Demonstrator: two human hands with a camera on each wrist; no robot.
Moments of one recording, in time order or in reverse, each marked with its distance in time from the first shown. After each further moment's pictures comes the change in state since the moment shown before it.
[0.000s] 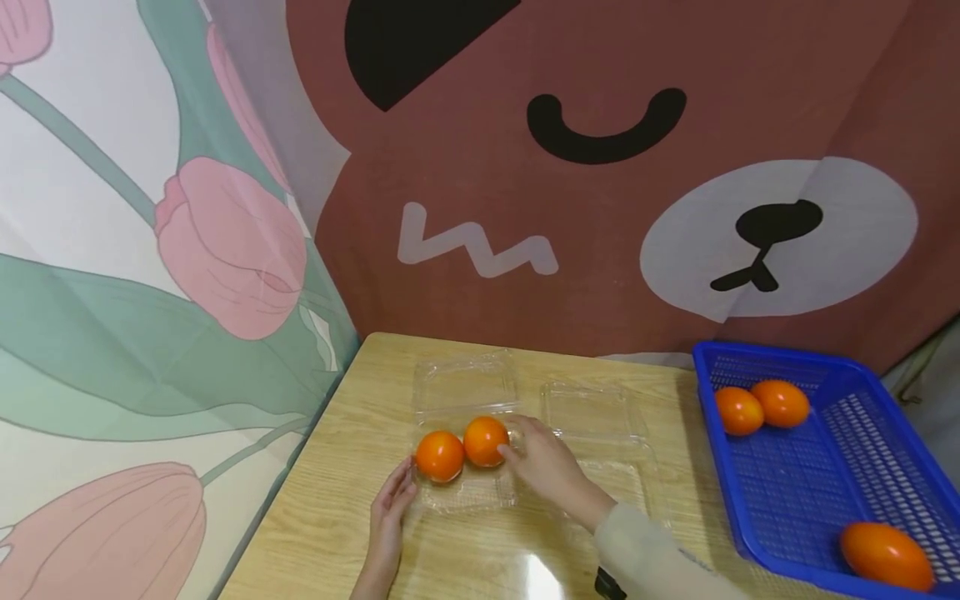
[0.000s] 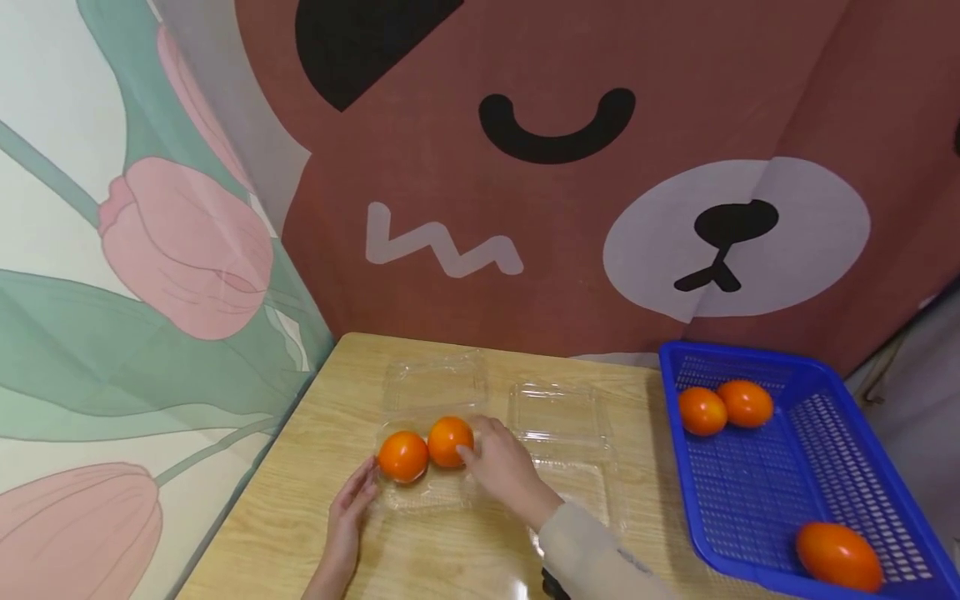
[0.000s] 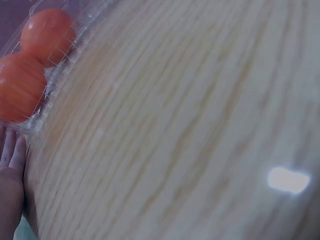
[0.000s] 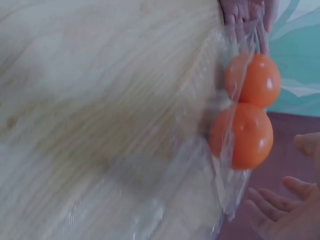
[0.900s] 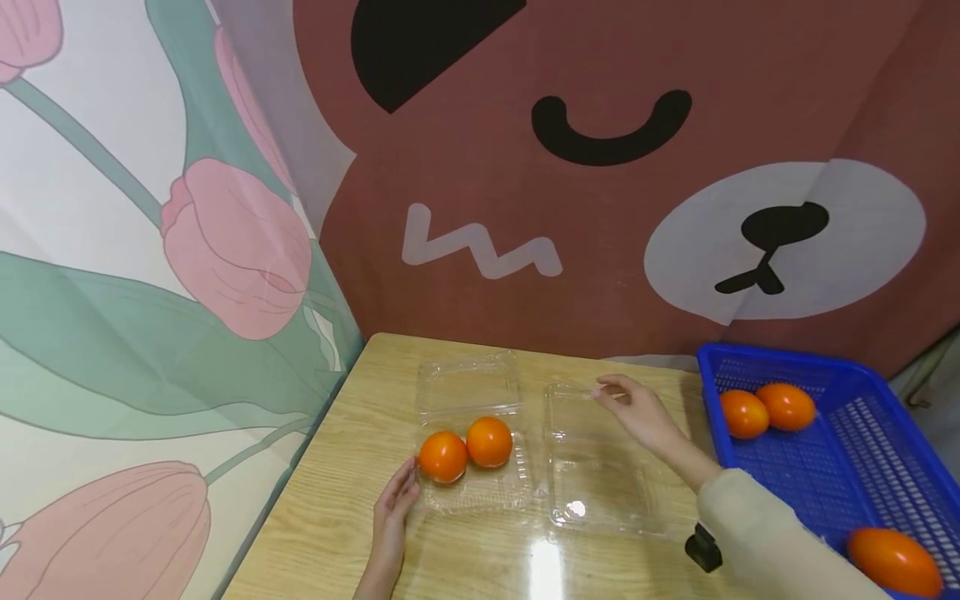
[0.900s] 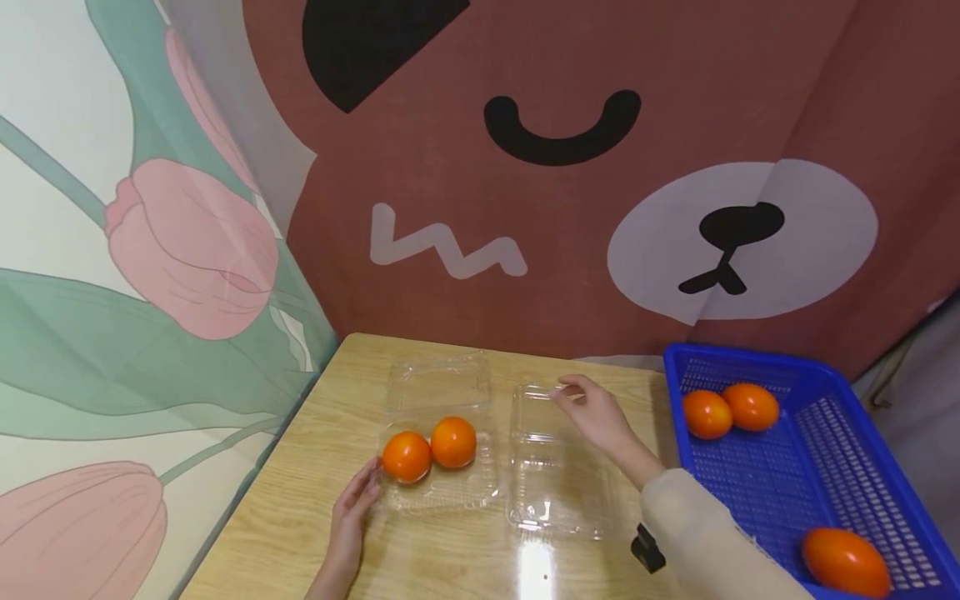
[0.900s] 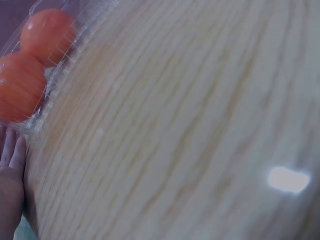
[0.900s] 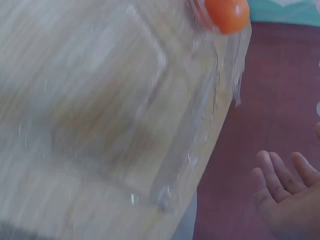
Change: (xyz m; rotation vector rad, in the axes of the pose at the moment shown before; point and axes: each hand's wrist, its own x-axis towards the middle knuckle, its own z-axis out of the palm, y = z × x) left_hand -0.001 0.000 0.002 0.007 0.013 0.006; right_hand 0.011 0.072 -0.111 0.164 0.064 0.116
